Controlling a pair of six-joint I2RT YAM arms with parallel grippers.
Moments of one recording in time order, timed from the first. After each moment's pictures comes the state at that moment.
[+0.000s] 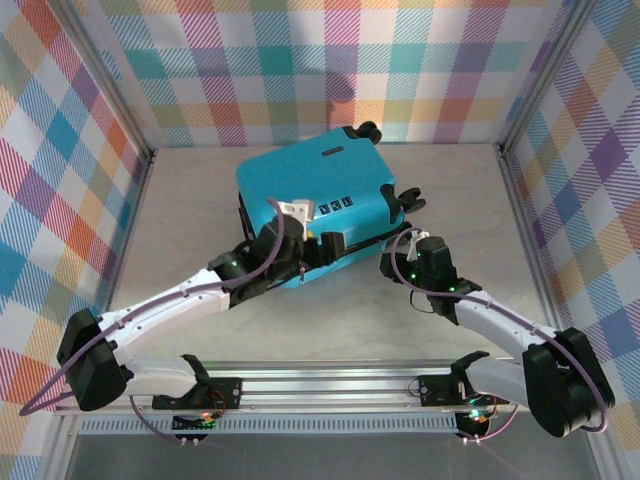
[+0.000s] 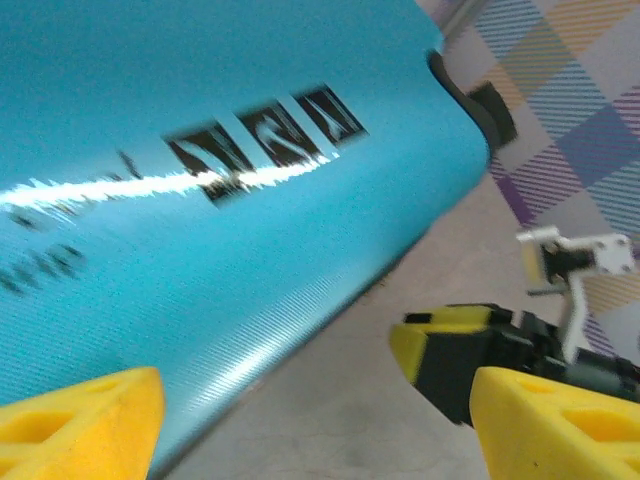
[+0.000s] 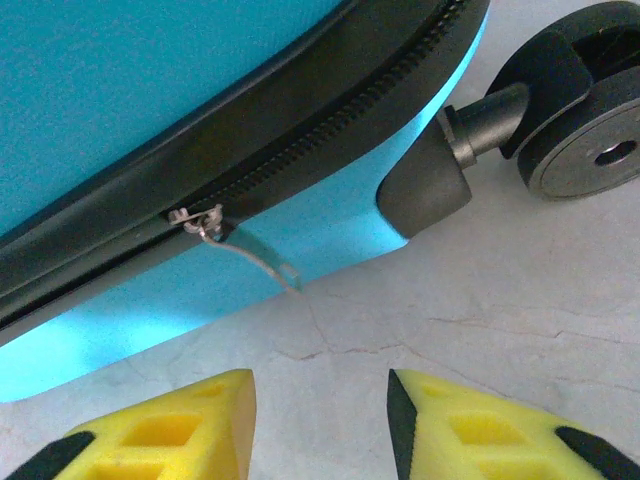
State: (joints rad) left arm -0.90 1.26 0.98 -0.20 -0.18 -0.64; right arm 0.44 1.14 0.45 0.08 -0.10 0.49
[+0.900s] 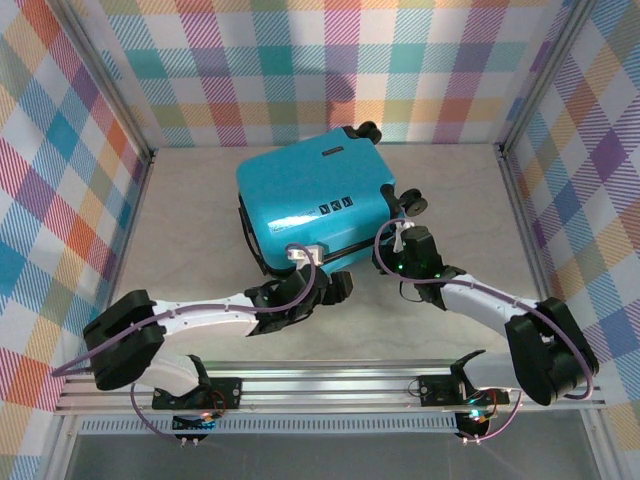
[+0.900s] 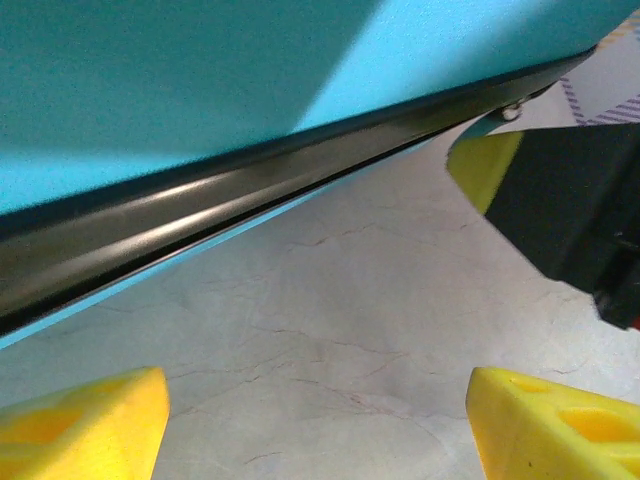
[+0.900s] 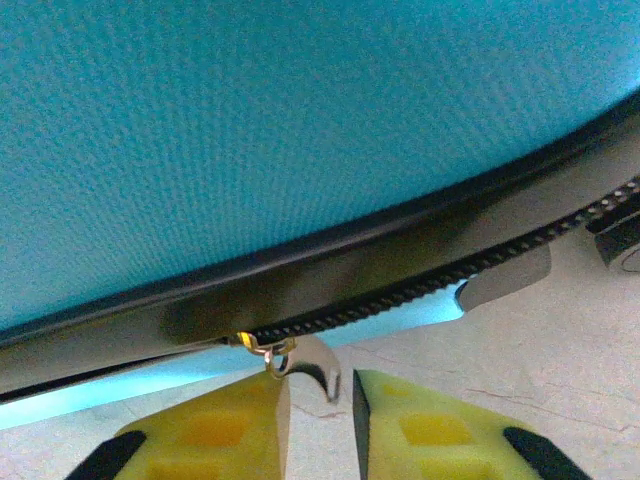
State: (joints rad) left arm -1.04 1.42 0.70 0.10 -0.32 -0.92; right arm 0.49 1.31 0.56 0.12 -0.07 0.43
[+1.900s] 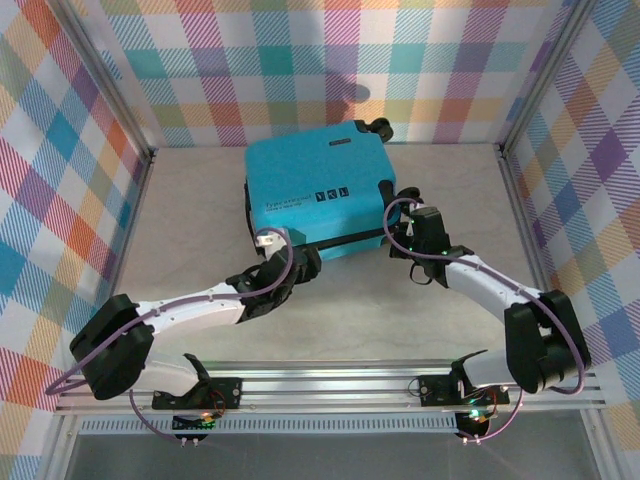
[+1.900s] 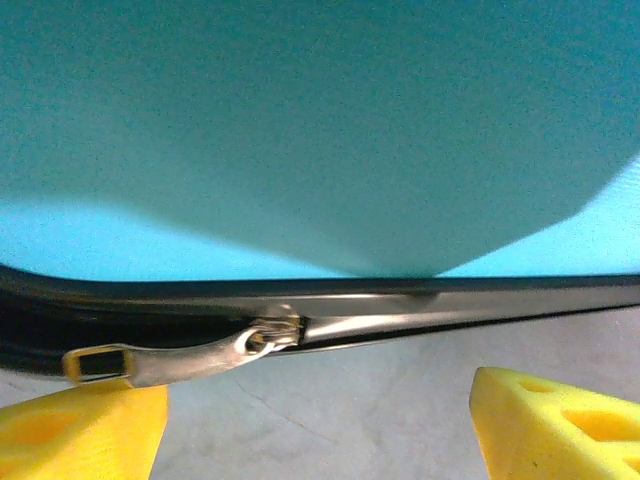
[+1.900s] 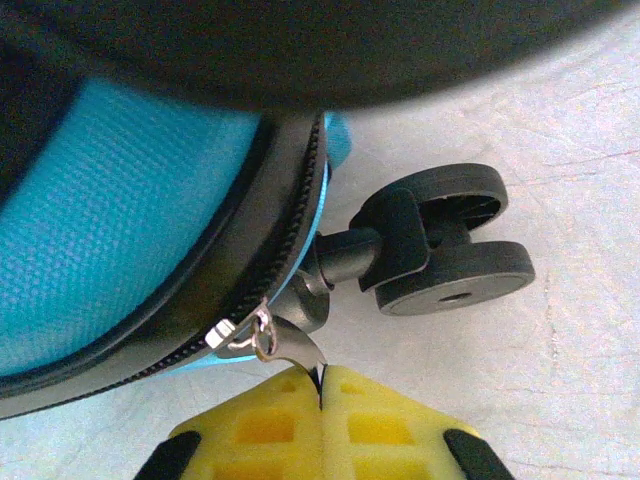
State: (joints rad) left arm -0.83 1.35 0.70 -0.03 -0.46 -0.89; right arm 0.35 1.37 0.73 -0.11 0.02 0.38
